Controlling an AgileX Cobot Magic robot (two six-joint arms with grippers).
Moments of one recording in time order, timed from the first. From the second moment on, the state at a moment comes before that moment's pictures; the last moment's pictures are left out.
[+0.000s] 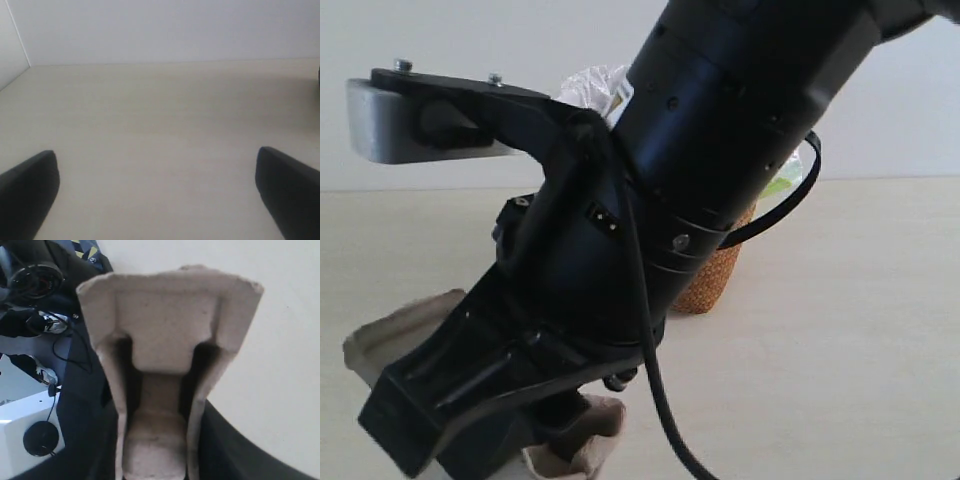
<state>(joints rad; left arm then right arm) 0.10 0.00 0.00 -0.02 0.31 0.06 0.96 1.51 -1.38 0.53 1.14 -0.27</state>
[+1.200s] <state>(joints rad) 0.10 0.00 0.00 -0.02 0.31 0.06 0.83 1.61 -1.59 -0.80 1.18 0.52</state>
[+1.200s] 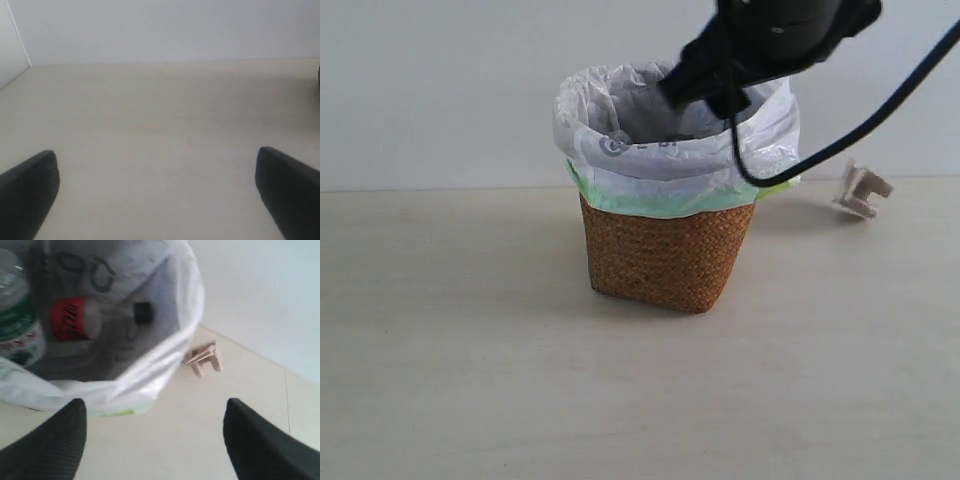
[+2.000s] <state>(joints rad) 0.10 0.00 0.00 -0.02 0.31 0.06 0.07 1.96 -1.56 -0.62 0.75 0.44</state>
